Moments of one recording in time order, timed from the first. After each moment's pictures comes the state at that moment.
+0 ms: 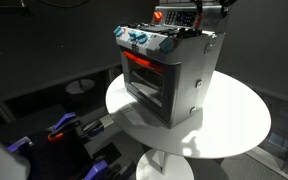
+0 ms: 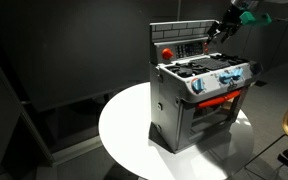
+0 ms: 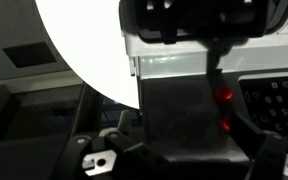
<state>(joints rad) -0.07 0.15 -0.07 -1.97 0.09 2.58 -0.01</state>
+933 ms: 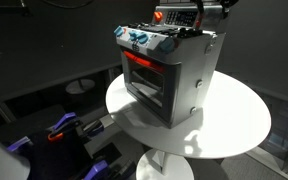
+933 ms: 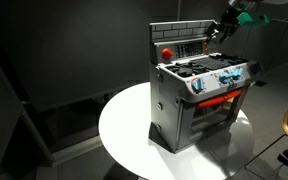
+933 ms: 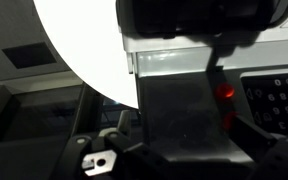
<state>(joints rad) -0.07 0.17 -0.07 -1.94 0.09 2.58 -0.01</state>
